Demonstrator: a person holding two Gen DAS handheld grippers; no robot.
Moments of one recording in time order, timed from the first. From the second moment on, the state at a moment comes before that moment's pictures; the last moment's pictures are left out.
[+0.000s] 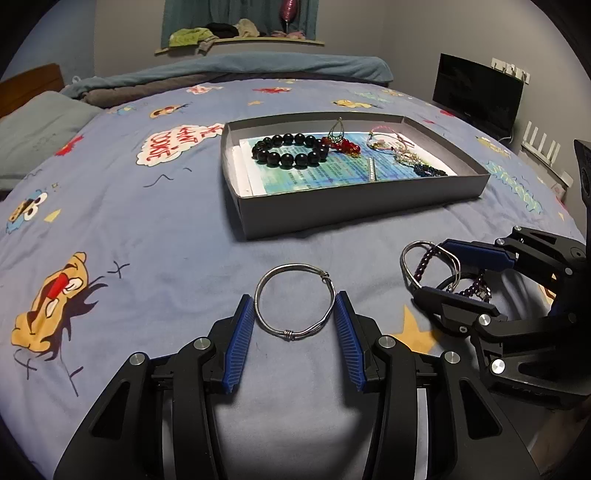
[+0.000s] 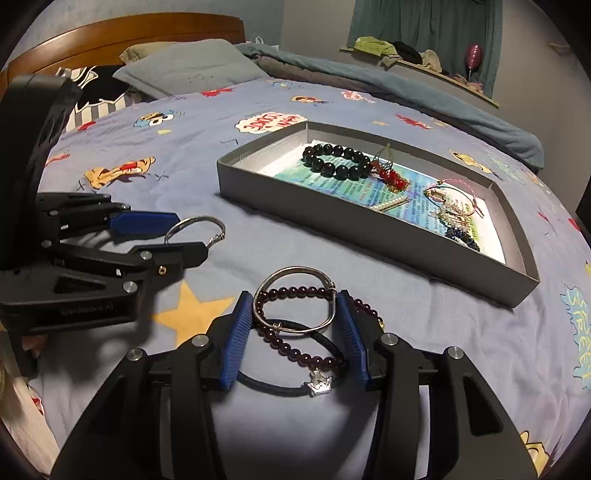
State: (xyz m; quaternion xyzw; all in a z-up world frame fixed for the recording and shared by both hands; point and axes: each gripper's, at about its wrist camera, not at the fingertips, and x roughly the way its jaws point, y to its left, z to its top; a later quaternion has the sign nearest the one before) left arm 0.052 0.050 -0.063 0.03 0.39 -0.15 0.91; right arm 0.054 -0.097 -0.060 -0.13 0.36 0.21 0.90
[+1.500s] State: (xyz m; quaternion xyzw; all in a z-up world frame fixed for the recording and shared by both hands) left arm 0.156 0.034 -0.024 0.01 0.38 -0.13 0.92; right arm 0.174 -0.150 -0.028 -0.05 0.37 0.15 0.91
